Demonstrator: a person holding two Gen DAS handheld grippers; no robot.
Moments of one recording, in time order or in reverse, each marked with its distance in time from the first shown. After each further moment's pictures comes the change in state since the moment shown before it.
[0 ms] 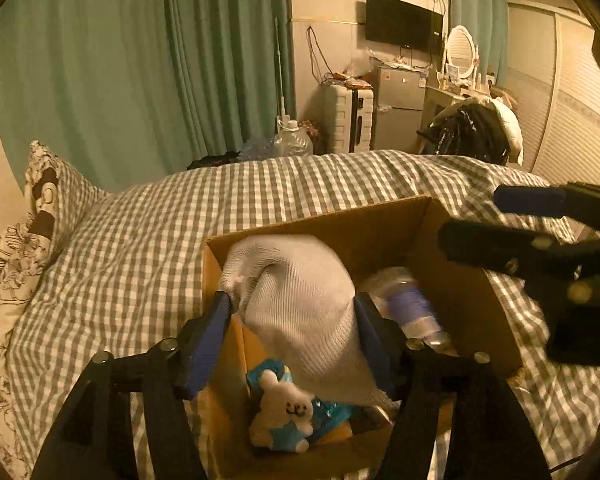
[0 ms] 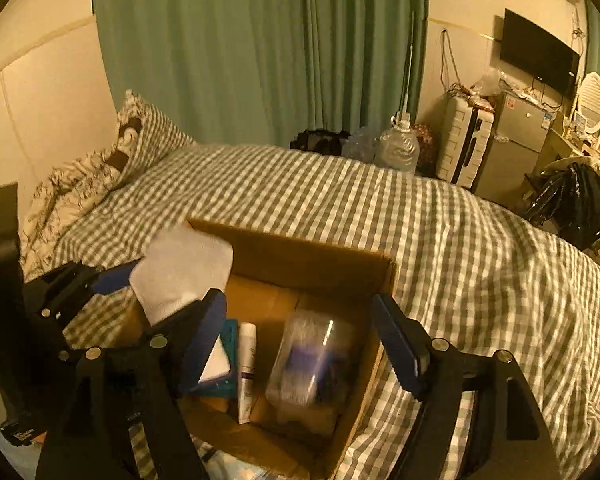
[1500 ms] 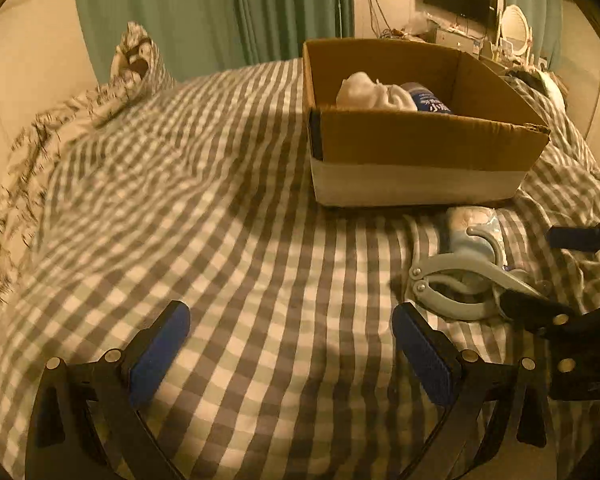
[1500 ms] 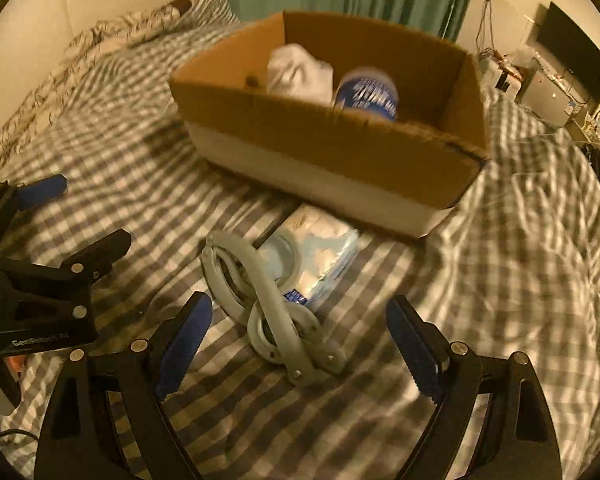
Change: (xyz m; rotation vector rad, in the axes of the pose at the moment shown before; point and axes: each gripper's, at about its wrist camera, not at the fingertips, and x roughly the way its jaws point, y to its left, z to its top) left arm -0.052 0.024 -0.193 -0.136 0.175 0.149; right arm 0.013 0.066 -0.194 -0.164 0.285 -0.007
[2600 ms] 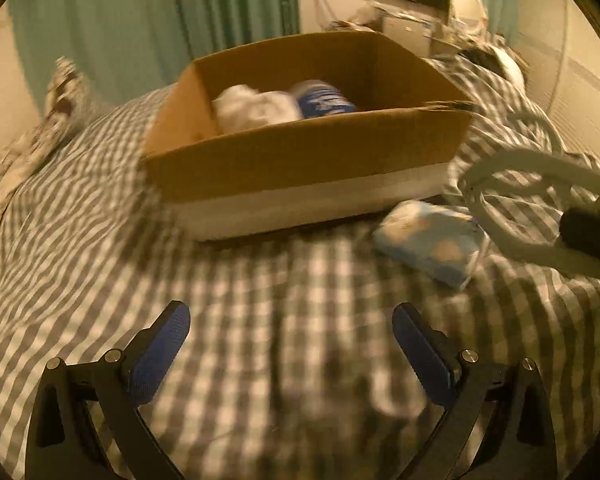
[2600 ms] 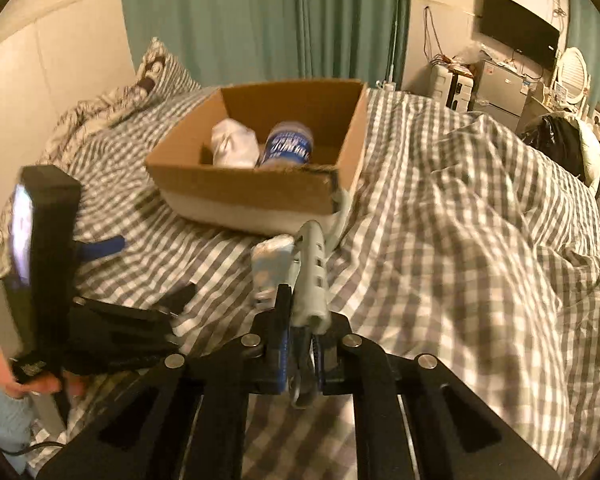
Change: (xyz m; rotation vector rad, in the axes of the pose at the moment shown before) left arm 0.004 -0.090 0.024 0.149 0.002 -0.105; right arm -0.097 -0.055 -0.029 0.201 -0.215 -0.009
